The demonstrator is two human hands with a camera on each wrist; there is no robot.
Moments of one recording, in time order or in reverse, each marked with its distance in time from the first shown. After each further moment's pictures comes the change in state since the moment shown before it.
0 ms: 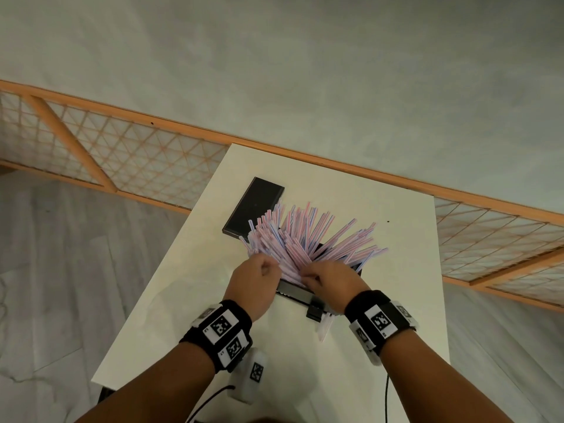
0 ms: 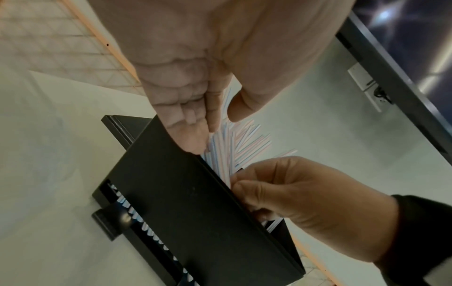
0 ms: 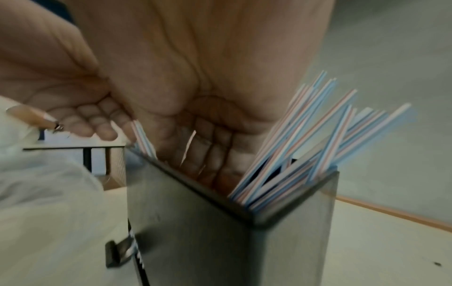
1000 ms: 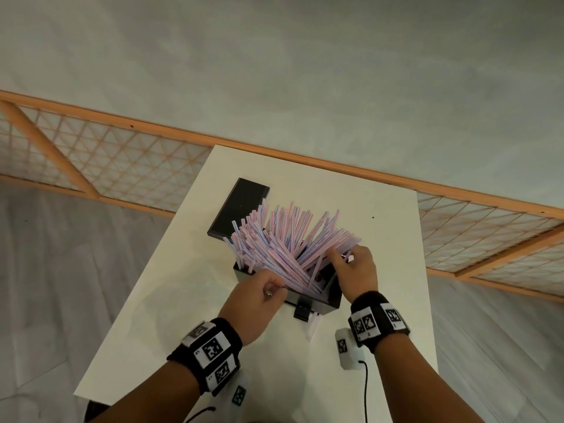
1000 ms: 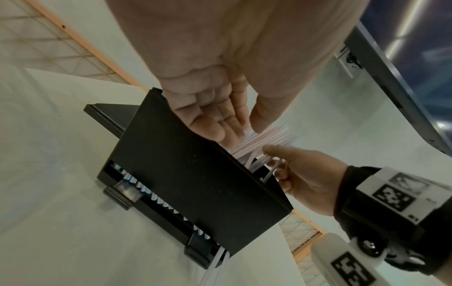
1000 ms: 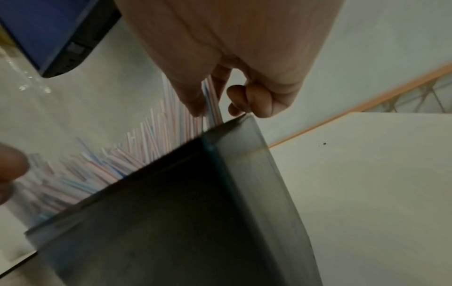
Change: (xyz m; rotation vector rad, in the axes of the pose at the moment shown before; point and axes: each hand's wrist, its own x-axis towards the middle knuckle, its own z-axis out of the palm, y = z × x) left_hand -0.020 -0.014 0.020 0.037 -0.170 0.187; right_hand -0.021 0.031 -0.012 0.625 0.644 0.474
